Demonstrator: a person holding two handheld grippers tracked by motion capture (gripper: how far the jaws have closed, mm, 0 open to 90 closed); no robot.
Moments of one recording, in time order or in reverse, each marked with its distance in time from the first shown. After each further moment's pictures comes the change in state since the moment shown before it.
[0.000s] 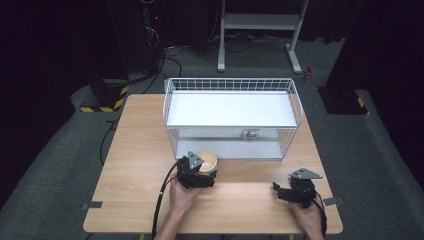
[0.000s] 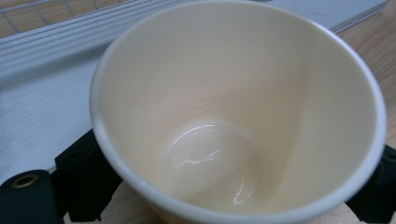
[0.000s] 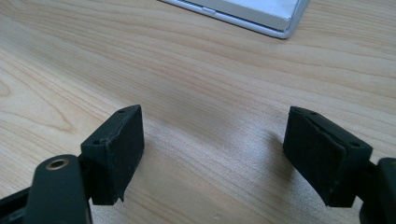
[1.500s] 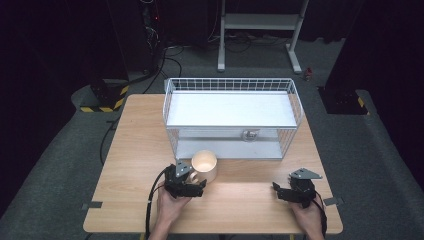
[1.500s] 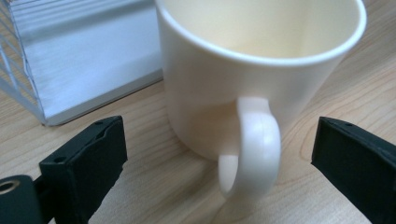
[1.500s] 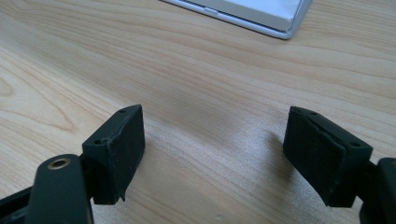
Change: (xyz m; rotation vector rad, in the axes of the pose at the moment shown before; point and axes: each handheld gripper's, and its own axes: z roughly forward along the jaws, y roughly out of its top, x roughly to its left) left arm 0.014 -0.023 -0.031 0.034 -0.029 -0.019; right arm 0.001 0.000 0.000 0.003 0.007 0.005
